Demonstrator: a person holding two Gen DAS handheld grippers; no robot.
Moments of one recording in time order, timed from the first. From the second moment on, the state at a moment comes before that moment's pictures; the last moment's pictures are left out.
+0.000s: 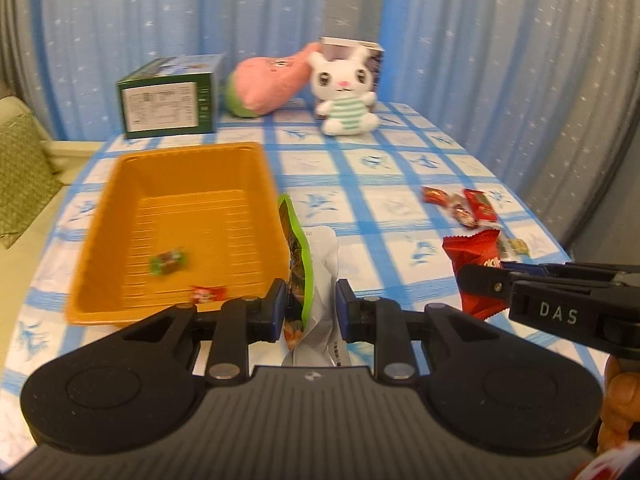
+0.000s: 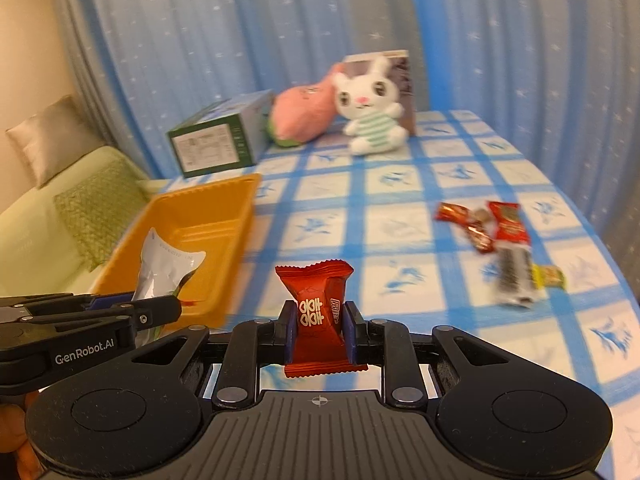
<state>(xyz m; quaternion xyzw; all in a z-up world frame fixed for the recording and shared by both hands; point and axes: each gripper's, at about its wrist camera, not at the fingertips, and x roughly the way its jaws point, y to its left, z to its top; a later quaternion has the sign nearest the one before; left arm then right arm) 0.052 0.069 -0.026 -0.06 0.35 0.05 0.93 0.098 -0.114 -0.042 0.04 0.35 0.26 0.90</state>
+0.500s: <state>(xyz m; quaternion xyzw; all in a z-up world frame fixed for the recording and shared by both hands) 0.048 0.154 -0.021 -0.08 0.35 0.10 0.93 0.117 -0.025 -0.038 0.02 0.36 0.32 0.87</state>
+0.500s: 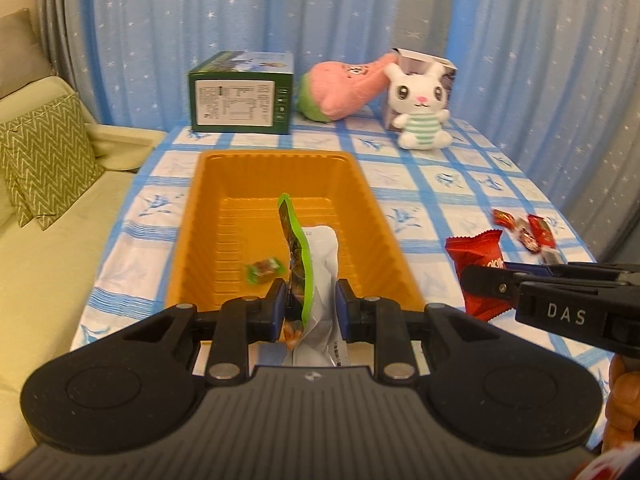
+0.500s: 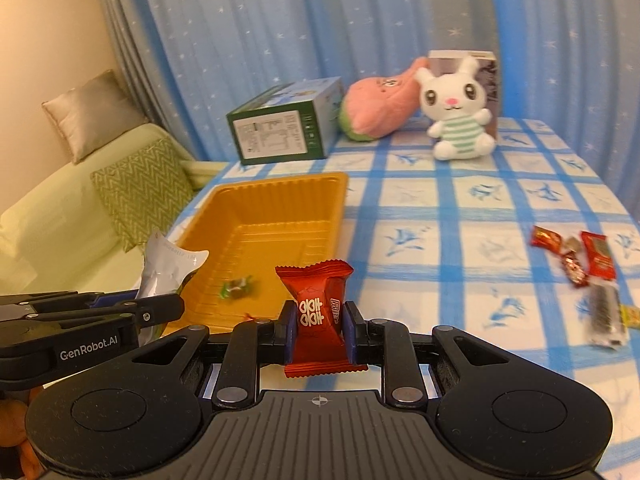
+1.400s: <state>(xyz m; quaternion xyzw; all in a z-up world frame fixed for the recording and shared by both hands) 0.089 0.221 -0.052 -0.08 0.38 0.13 0.91 0.170 0.032 -0.060 0.03 0.39 0.34 0.85</state>
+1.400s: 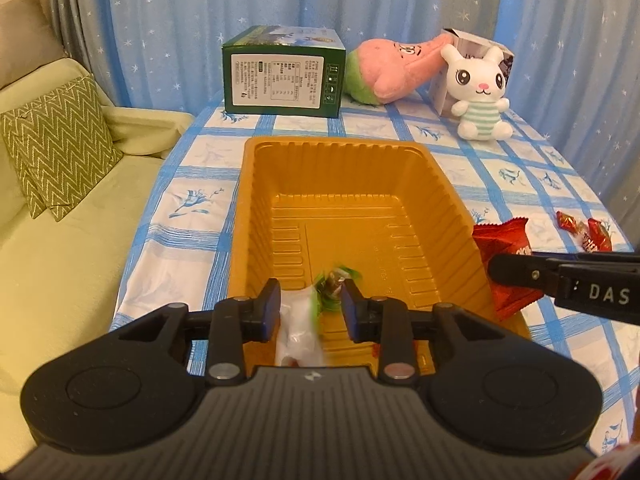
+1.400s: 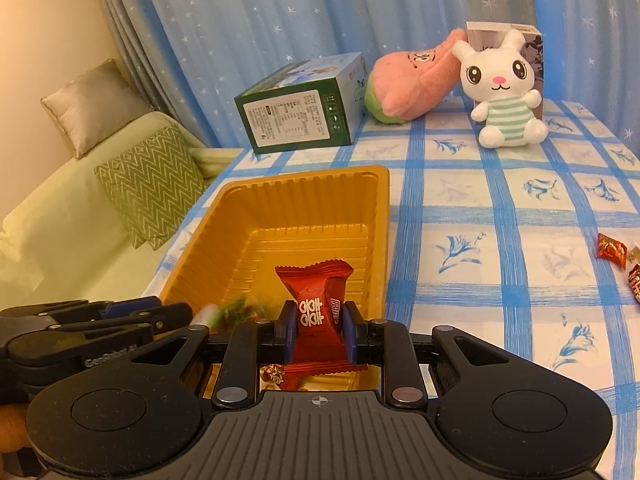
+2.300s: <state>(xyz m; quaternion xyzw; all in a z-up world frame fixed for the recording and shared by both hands) 0.037 0.201 -0.019 -0.12 0.34 0.14 0.92 0.154 -0.005 -0.040 0.08 0.39 0.32 0.86</state>
